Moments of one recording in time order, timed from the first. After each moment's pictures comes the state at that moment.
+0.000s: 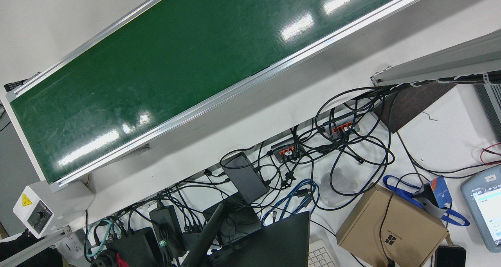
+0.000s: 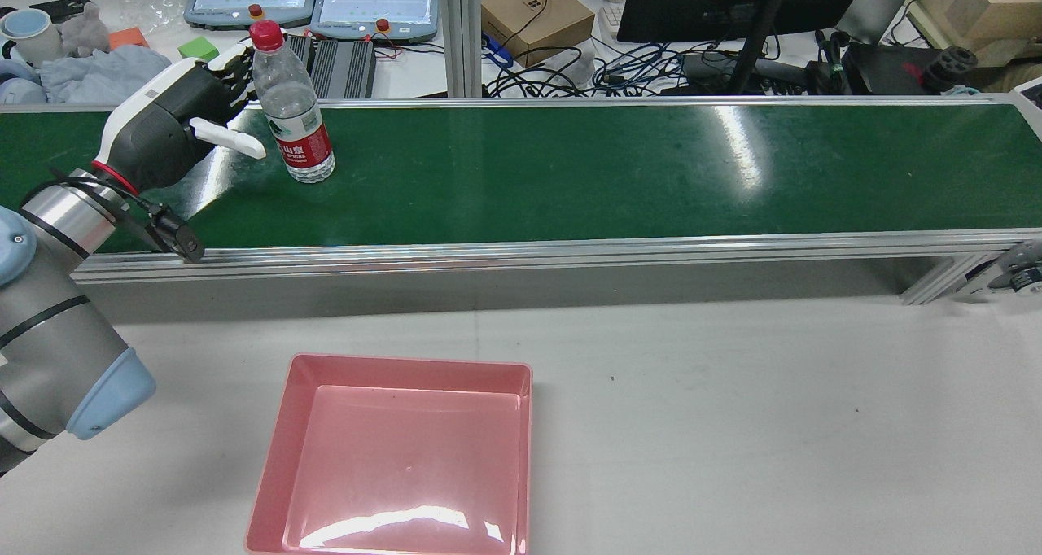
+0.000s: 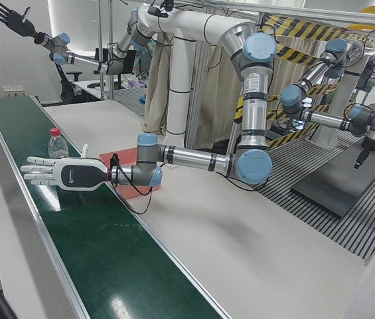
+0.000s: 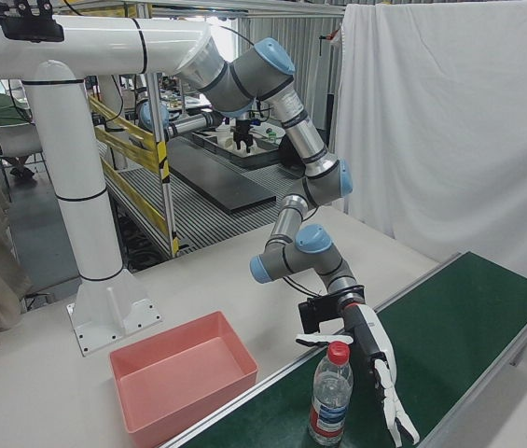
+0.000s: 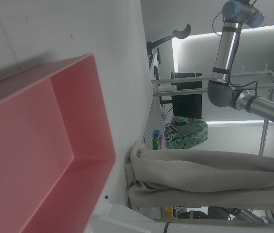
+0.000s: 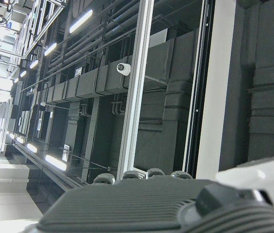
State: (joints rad) left arm -0.88 -2.02 -1.68 0.13 1.27 0.44; right arm 1.95 -1.50 1.49 -2.61 -1.55 -0.04
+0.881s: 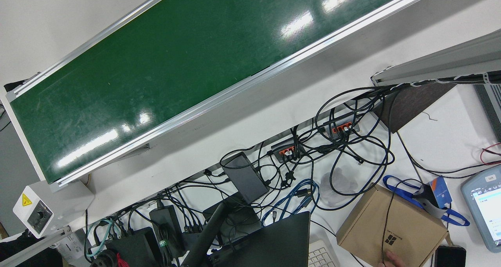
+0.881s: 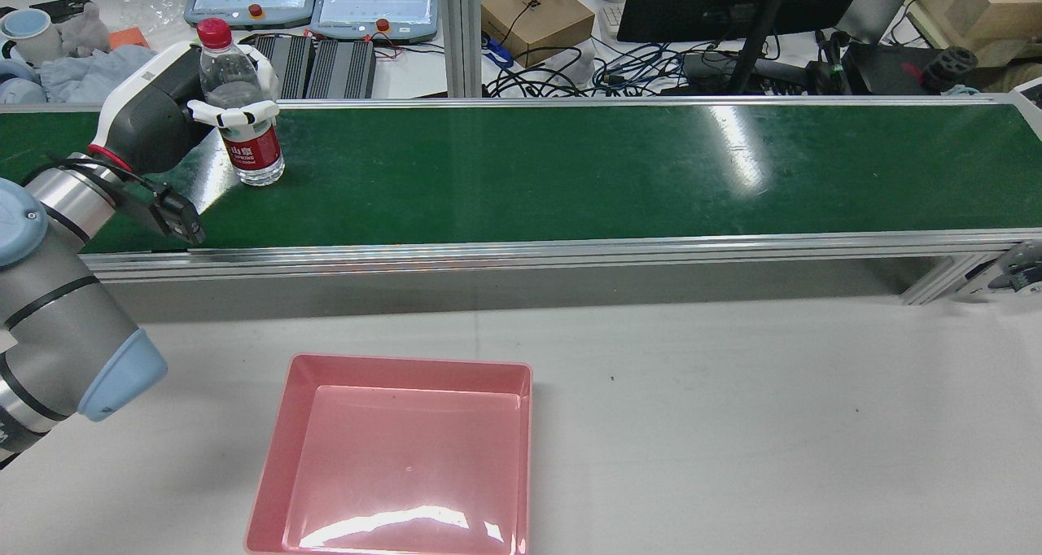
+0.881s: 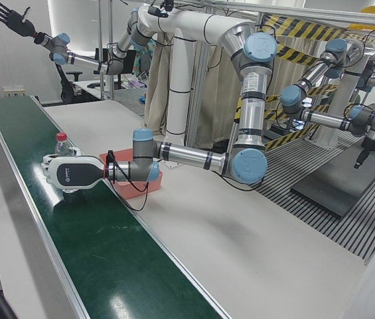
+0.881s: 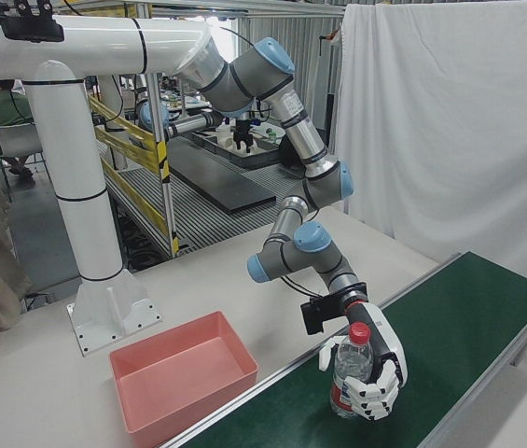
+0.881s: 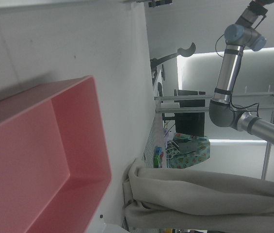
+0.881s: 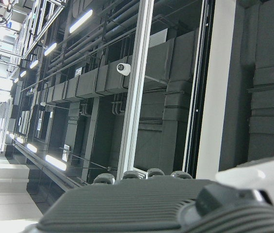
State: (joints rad) left arm -0.89 -2.06 -1.68 0.24 1.24 0.43; right arm 1.95 -1.50 1.49 -2.61 -1.55 -0.04
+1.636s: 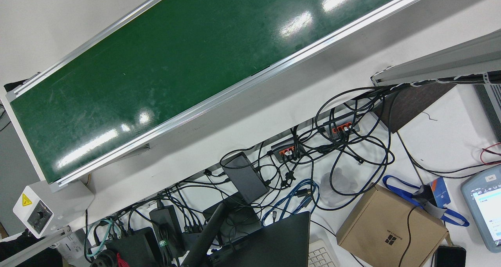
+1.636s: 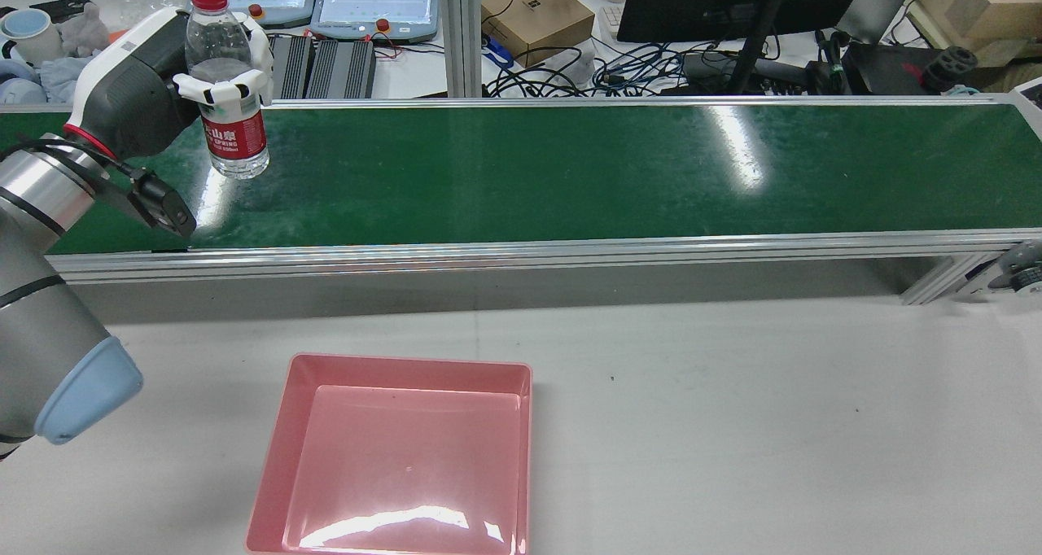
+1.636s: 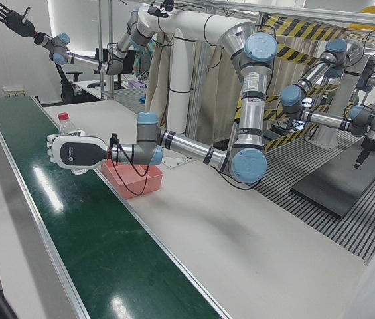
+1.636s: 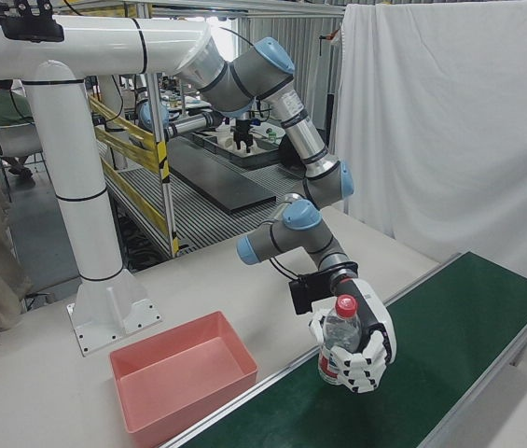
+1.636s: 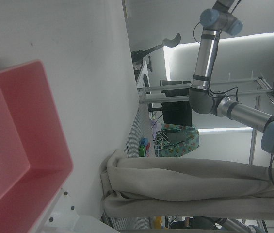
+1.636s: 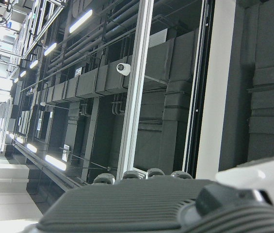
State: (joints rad) left arm -0.90 -2.06 -1.86 0.36 1.24 0.42; right arm 1.95 -1.50 1.49 -2.61 -1.55 -0.04
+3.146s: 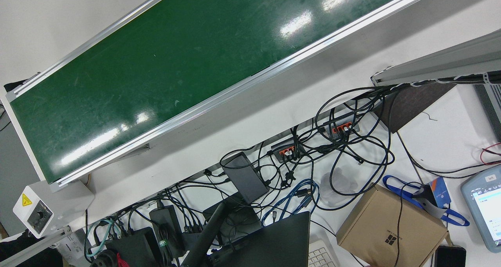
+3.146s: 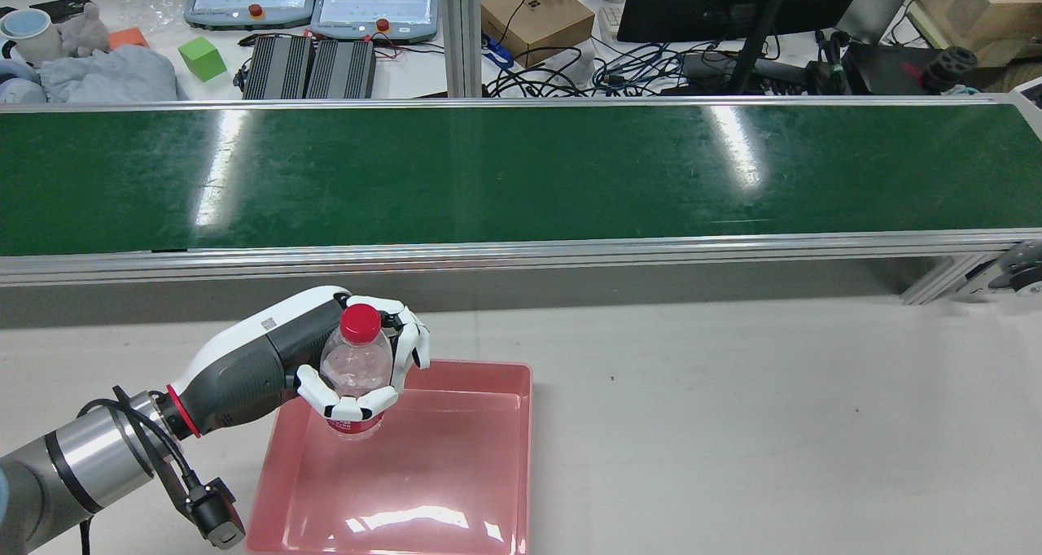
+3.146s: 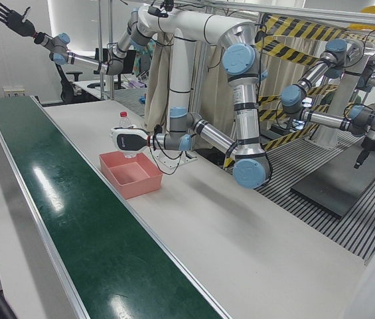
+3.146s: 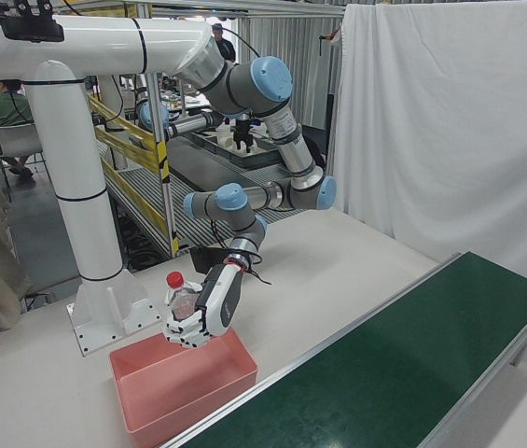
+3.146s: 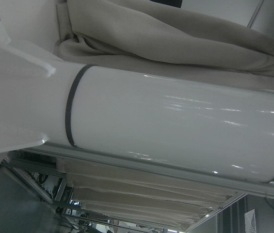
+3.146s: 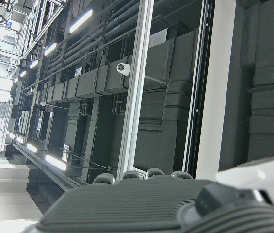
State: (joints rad) left arm -0.41 -1.88 -2.24 0.52 1.28 0.51; right arm 1.95 -1.50 1.49 -2.61 -1.55 -0.04
